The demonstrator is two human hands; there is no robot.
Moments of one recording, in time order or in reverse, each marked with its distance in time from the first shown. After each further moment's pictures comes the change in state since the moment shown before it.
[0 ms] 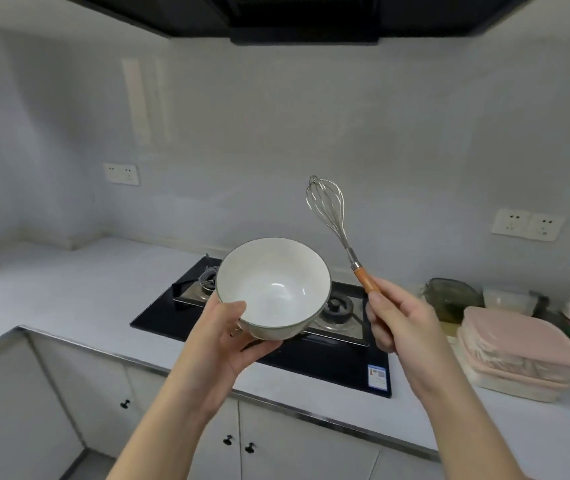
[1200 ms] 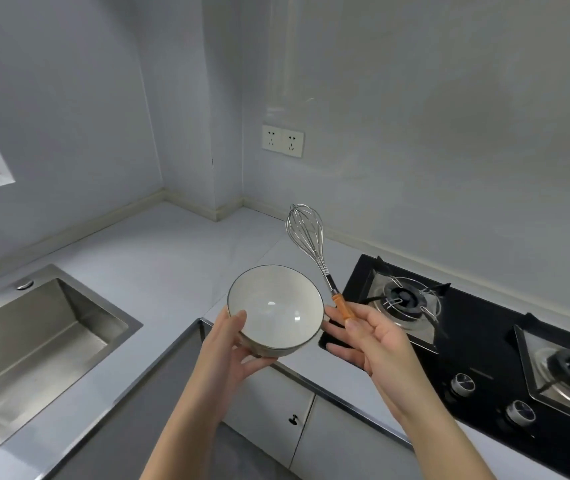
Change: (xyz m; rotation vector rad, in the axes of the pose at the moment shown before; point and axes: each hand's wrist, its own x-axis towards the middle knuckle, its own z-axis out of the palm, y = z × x) left_hand 0.106 0.176 -0.488 0.012 0.351 -0.076; right_hand 0.121 0.101 0.532 0.126 -0.328 0.298
